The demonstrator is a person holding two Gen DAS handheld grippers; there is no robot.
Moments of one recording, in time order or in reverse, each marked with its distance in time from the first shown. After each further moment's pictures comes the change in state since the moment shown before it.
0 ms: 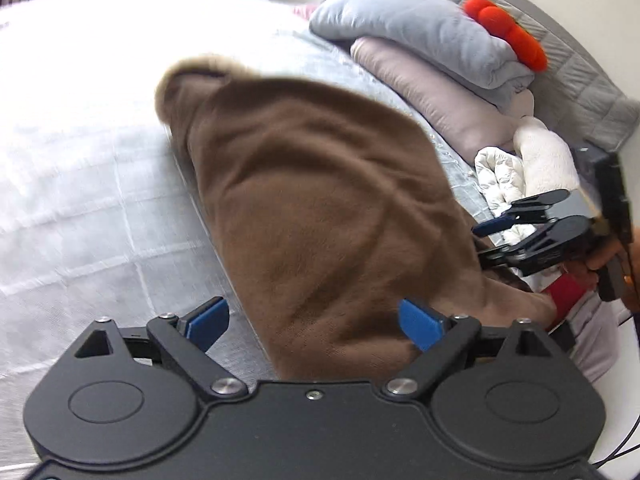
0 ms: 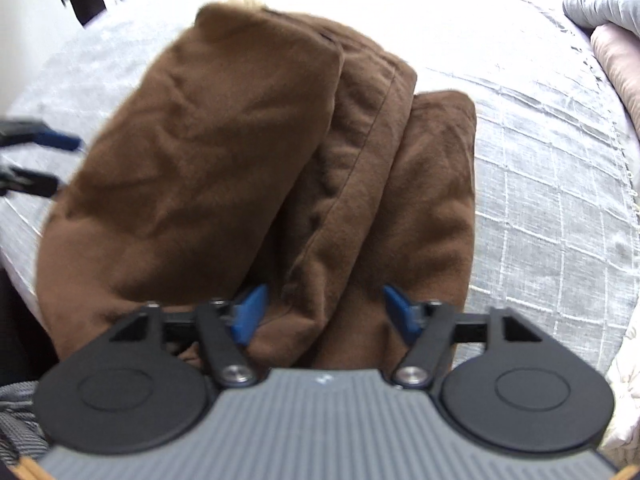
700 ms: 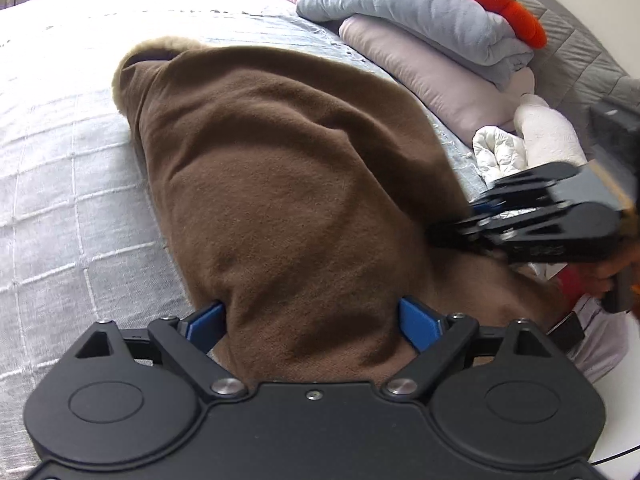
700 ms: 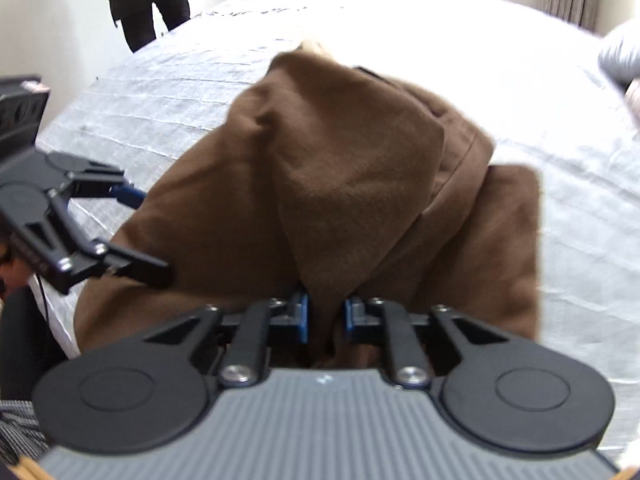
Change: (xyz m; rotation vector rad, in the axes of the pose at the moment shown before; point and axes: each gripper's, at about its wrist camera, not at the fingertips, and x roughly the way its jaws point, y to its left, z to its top) left arm 0.028 -0.043 0.004 0.067 0.020 0.044; right arm -0.018 0.038 0.014 -0.095 -0.154 0.053
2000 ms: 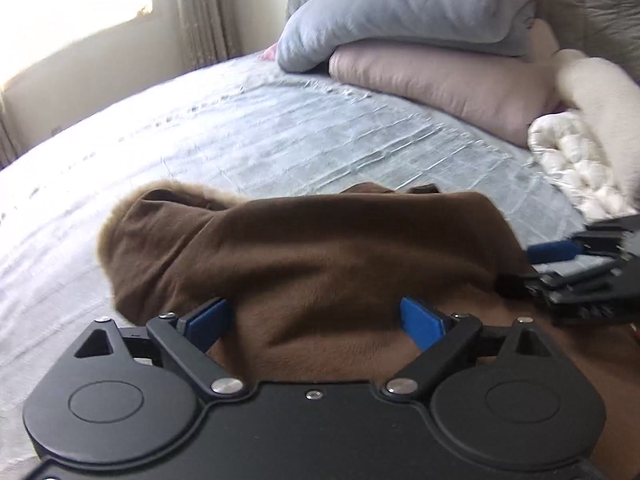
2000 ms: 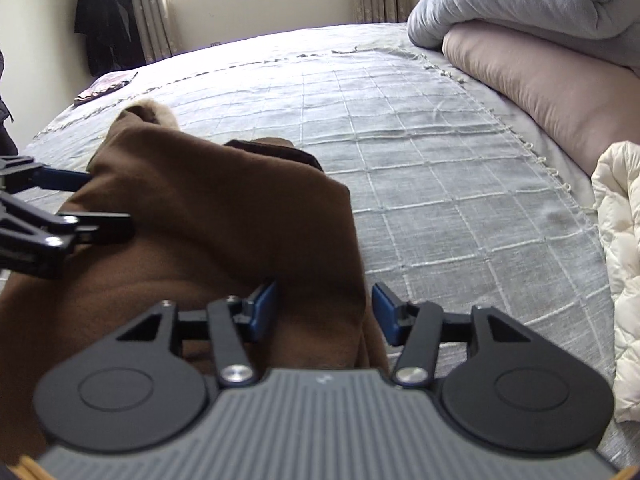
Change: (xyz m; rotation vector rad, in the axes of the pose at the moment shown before) left arm 0.128 -0.037 0.095 0.316 -0.147 0.259; right arm 0.027 -0.097 -0.053 0.419 -0.218 -0.329
